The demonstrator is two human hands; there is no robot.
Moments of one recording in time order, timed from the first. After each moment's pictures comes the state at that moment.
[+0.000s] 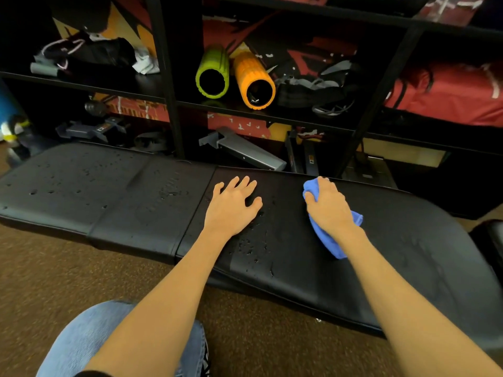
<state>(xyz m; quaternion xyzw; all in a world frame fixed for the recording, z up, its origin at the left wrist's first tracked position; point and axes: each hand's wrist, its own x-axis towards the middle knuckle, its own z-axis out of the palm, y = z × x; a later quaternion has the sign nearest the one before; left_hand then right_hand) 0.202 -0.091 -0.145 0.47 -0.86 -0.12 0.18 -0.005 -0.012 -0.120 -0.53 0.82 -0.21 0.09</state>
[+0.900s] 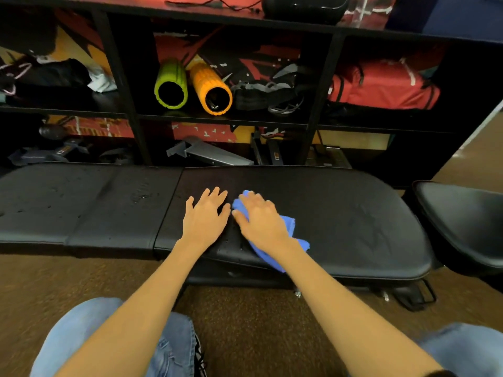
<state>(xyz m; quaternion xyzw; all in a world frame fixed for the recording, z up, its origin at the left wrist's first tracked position) 0.209 -0.040 -0.144 0.46 -0.86 -0.13 0.17 0.090 0.044 -0.126 -0.62 0.76 -0.20 0.04</state>
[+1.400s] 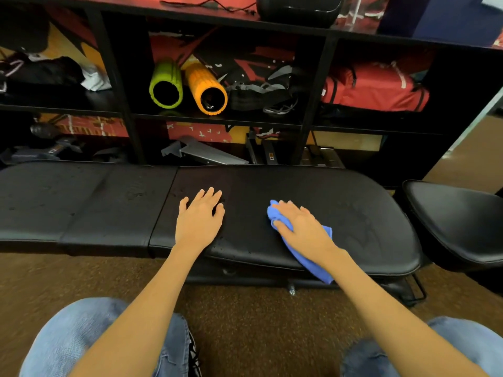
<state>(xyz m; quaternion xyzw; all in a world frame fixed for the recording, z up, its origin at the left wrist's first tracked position) 0.213 -0.025 -0.143 0.46 -0.86 -0.12 0.21 0.013 0.114 -0.131 -0.61 0.76 -0.19 0.09</state>
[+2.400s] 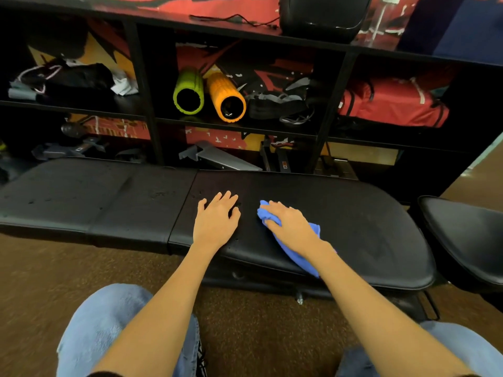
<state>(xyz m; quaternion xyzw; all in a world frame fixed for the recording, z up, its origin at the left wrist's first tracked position) 0.213 -0.025 -0.144 0.46 -0.85 -0.13 0.21 0.044 0.070 -0.126 -0.63 0.73 -0.20 0.14</state>
